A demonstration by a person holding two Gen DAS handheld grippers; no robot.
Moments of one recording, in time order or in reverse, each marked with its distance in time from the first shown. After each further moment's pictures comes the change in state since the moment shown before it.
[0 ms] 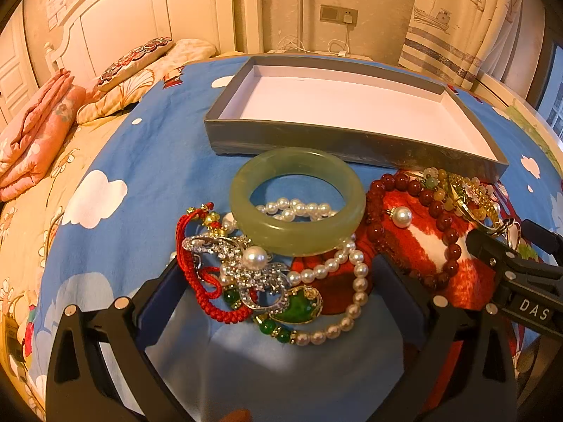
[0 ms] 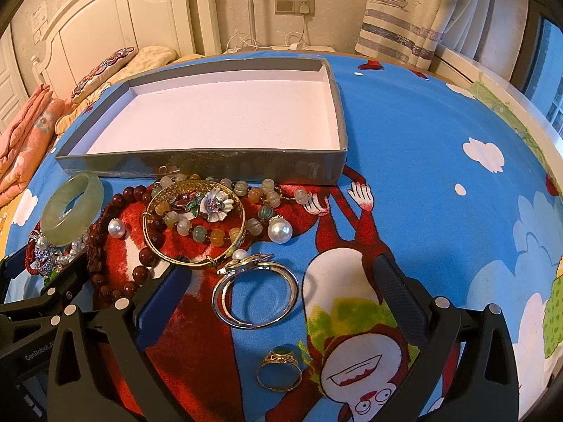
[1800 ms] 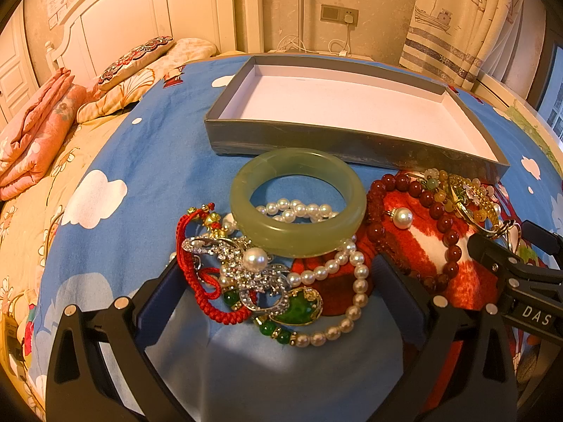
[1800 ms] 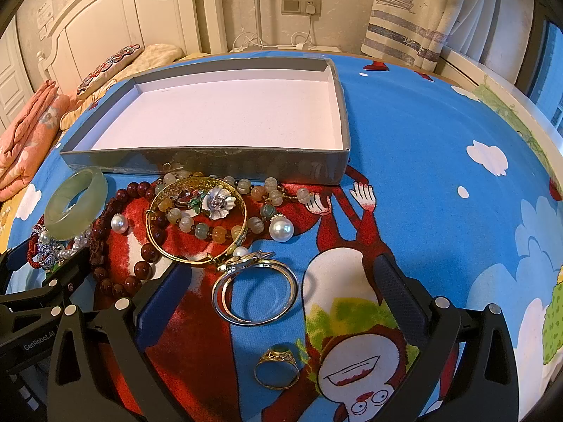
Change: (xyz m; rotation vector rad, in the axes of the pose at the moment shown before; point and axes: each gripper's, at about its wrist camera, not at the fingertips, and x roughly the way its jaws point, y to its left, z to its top) left arm 0.000 0.000 0.000 -0.002 0.001 -0.002; right arm 0.001 -0.001 -0.002 -0.020 0.005 0.018
